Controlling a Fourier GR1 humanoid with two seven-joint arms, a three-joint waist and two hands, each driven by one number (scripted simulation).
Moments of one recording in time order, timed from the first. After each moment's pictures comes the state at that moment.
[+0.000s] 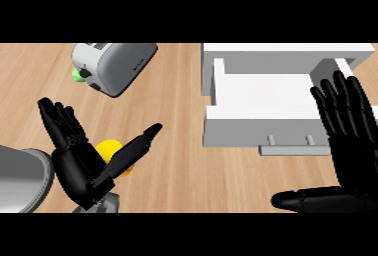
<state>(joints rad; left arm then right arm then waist) -0.09 0.00 -0.33 -1.84 -0.39 1.03 0.19 -0.07 -0.06 0.00 -2.07 -0.09 0.08 0.12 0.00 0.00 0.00</state>
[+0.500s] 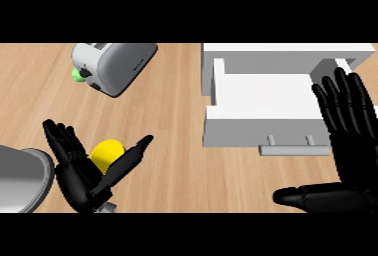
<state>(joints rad) 0.03 0.00 -0.31 -1.77 -0.17 1.06 -0.03 -0.08 -0.06 -0.02 -2.06 -0.10 0.08 0.12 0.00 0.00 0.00</state>
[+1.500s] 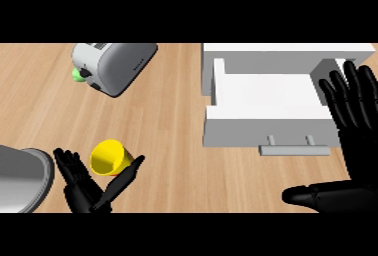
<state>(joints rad) 0.15 0.00 -0.23 -1.50 0.38 0.95 -0.59 -0.12 -0.09 -0.05 -2.08 -0.15 0.10 0.18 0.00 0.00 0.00</state>
